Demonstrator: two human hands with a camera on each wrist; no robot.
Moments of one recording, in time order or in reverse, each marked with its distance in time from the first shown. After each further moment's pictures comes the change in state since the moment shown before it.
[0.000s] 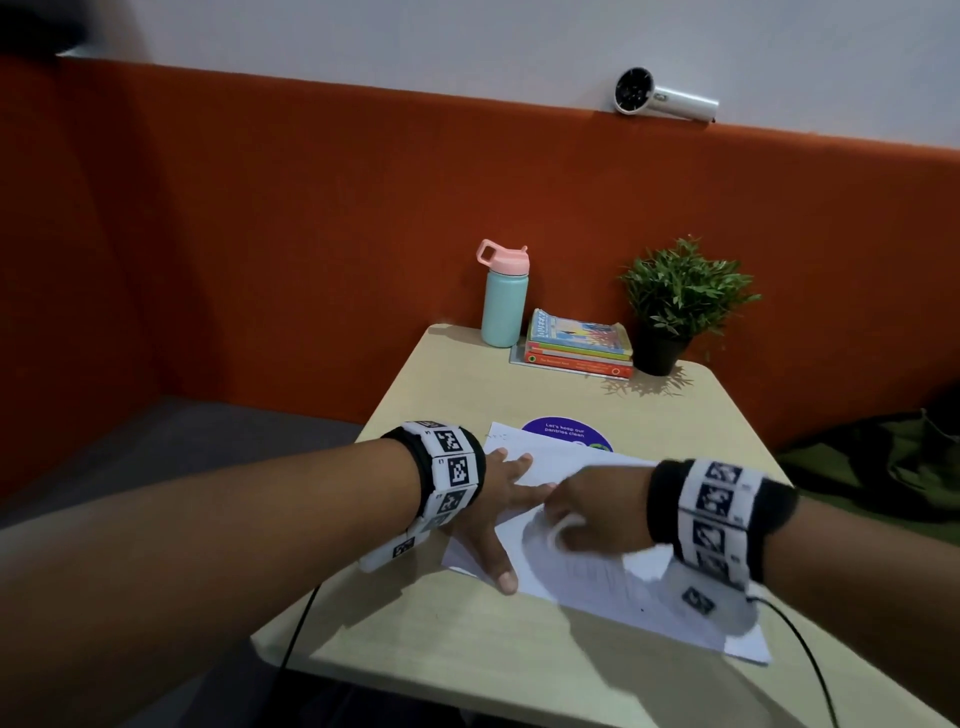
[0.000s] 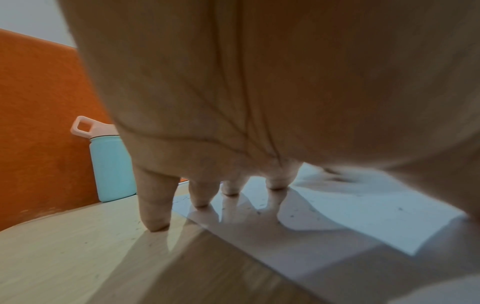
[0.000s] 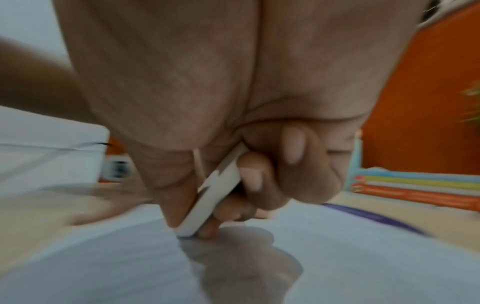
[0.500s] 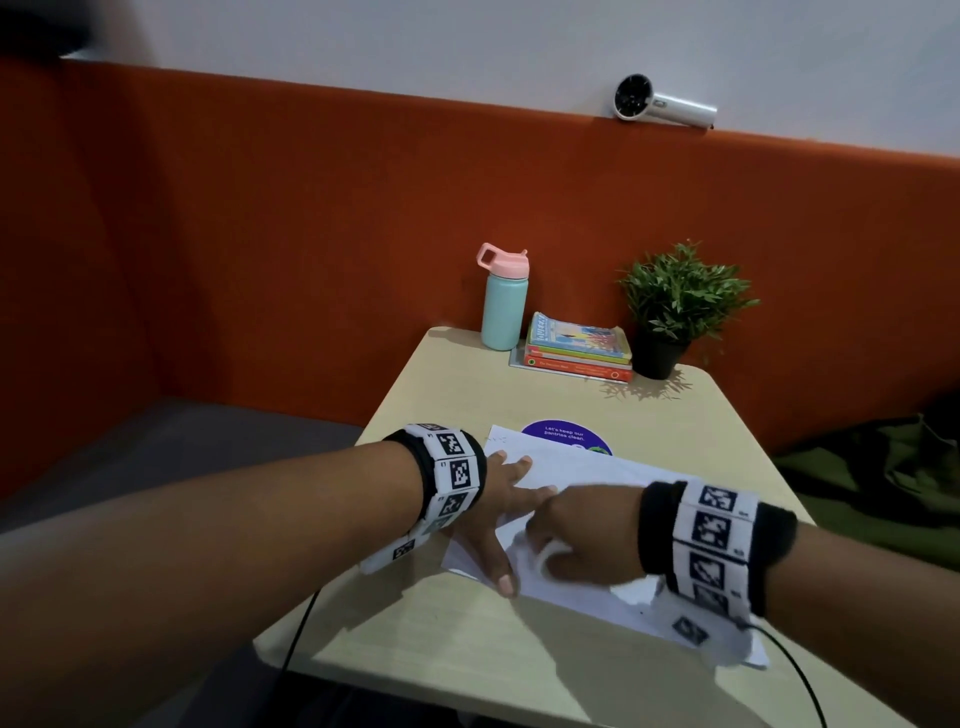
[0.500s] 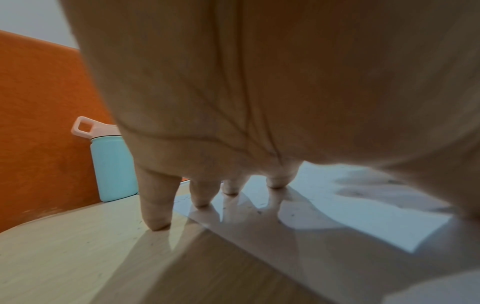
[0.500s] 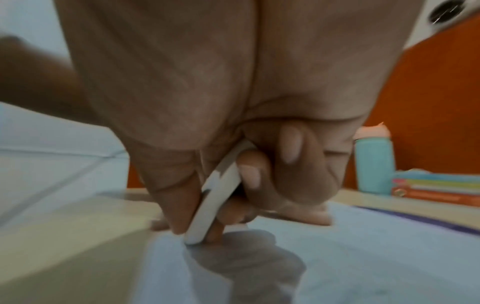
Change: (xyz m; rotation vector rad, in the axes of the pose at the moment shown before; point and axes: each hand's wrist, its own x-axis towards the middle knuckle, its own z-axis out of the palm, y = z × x) left_hand 0.003 -0.001 0.002 -0.005 0.011 -0.003; right_hand -0.005 -0.021 0.007 0.017 0.004 -0.091
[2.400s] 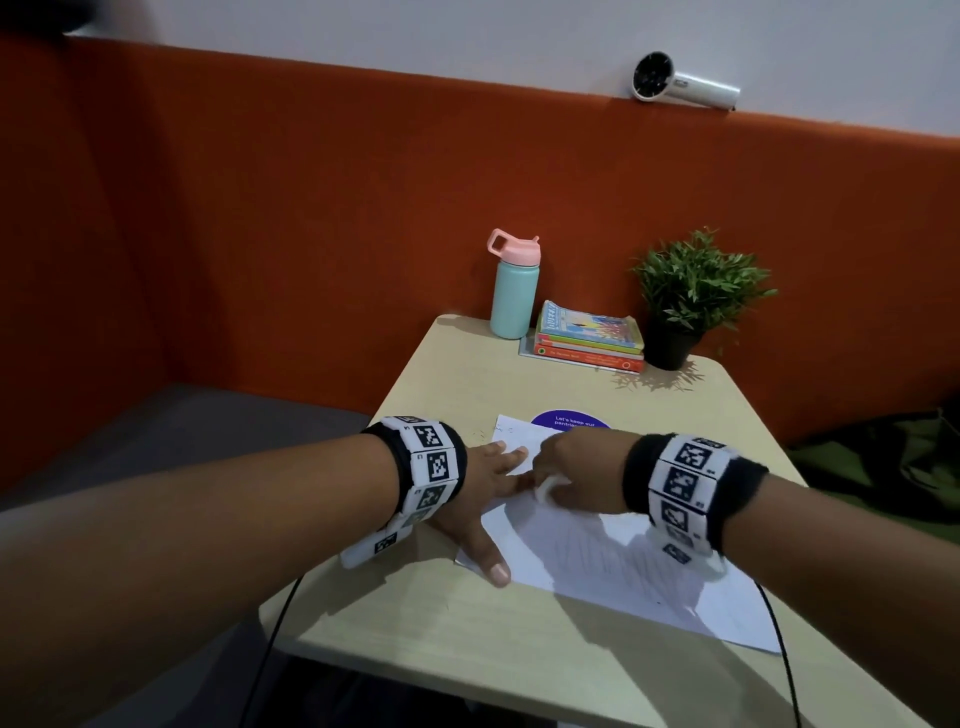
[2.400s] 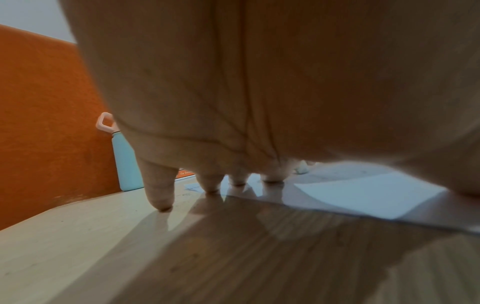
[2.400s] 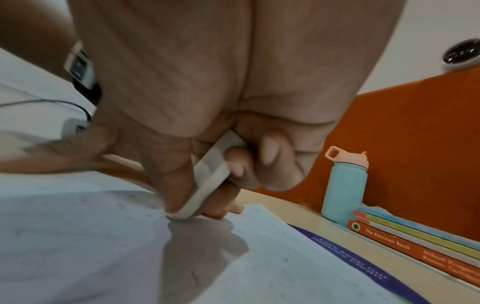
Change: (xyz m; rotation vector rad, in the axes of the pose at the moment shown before) left_hand -0.011 -0.019 0.016 -0.044 0.005 0.026; right_hand 0.026 0.012 -0.027 -0.112 0.115 0.080
